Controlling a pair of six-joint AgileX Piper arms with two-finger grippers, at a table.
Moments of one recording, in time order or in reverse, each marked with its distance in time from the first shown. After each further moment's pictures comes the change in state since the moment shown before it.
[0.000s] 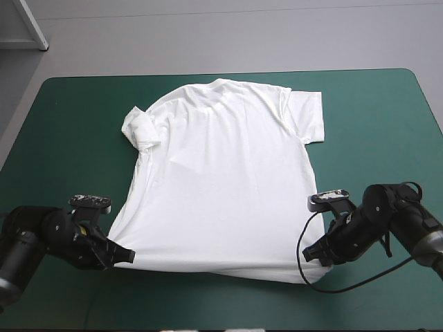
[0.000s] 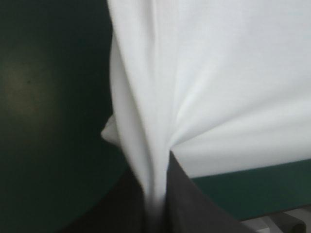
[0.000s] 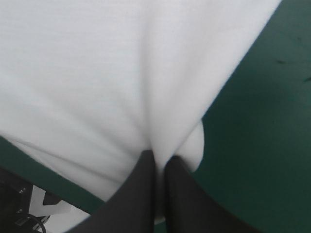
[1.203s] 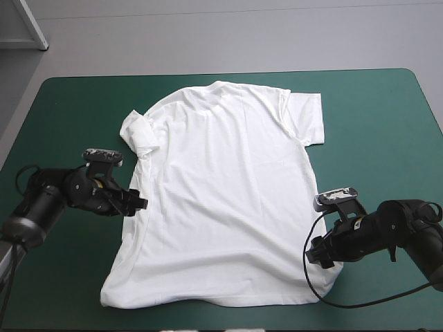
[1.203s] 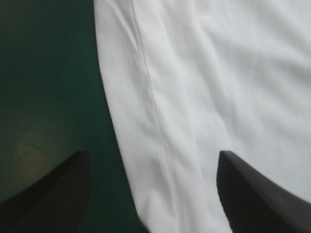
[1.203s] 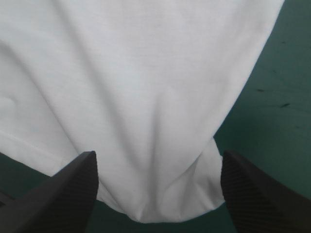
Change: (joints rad) left arm 0.001 0.249 -0.160 0.009 -0.331 0.060; right arm 0.000 -0.134 0.050 0.022 -0.115 -0.035
